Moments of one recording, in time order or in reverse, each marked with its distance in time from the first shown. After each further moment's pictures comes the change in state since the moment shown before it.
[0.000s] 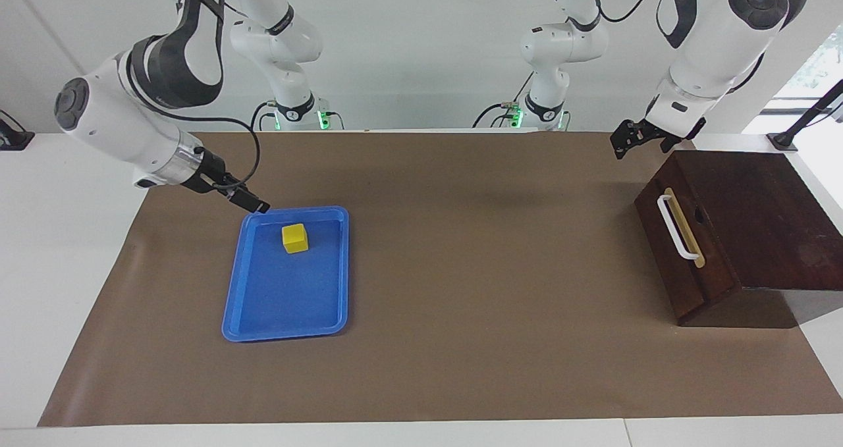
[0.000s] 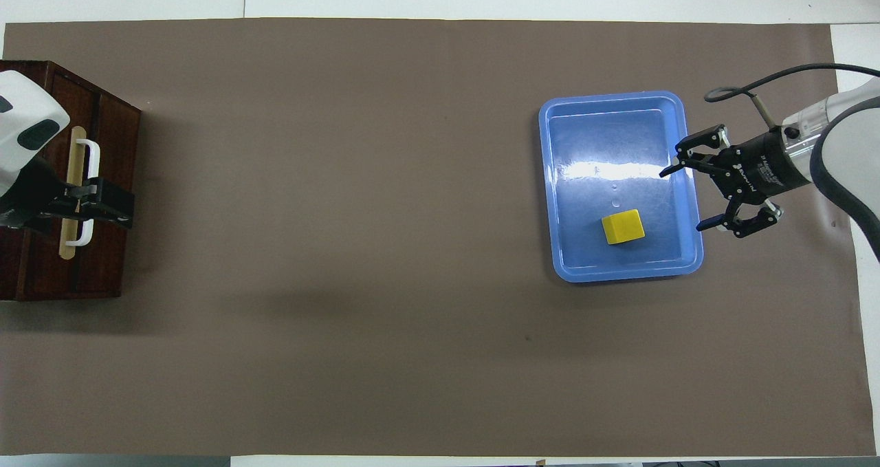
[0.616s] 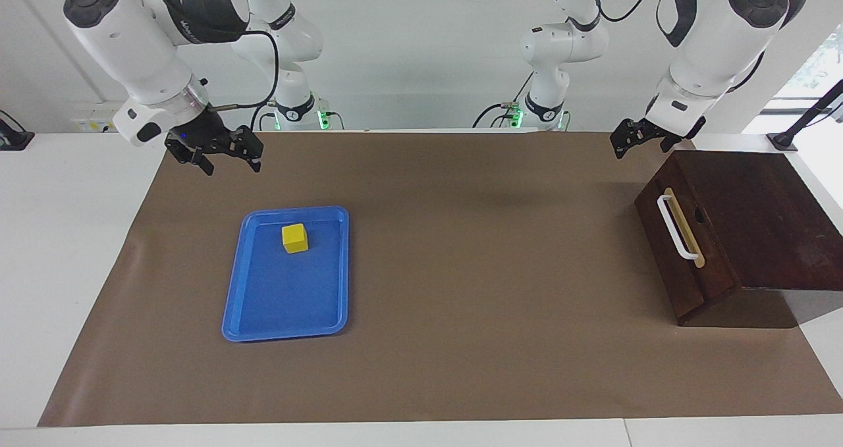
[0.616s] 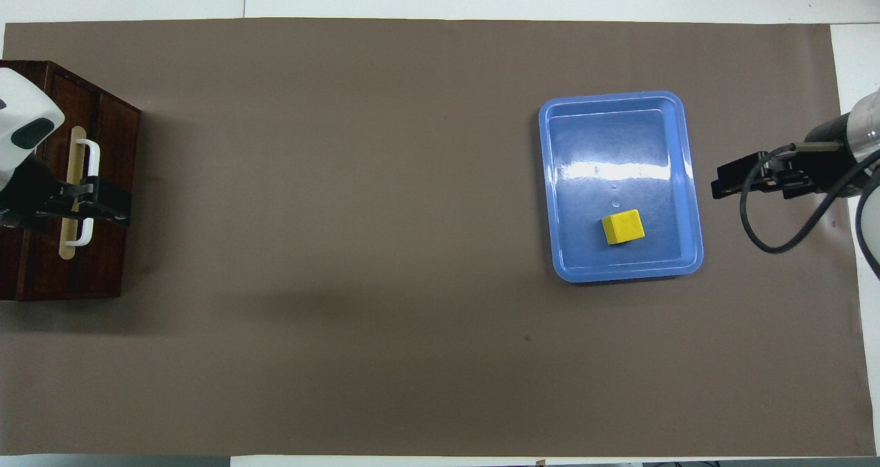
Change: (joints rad) left arm 0.000 -0.002 0.000 0.000 -0.001 0.000 0.000; right arm 0.064 -0.137 0.008 0.036 -0.231 -0.001 -0.561
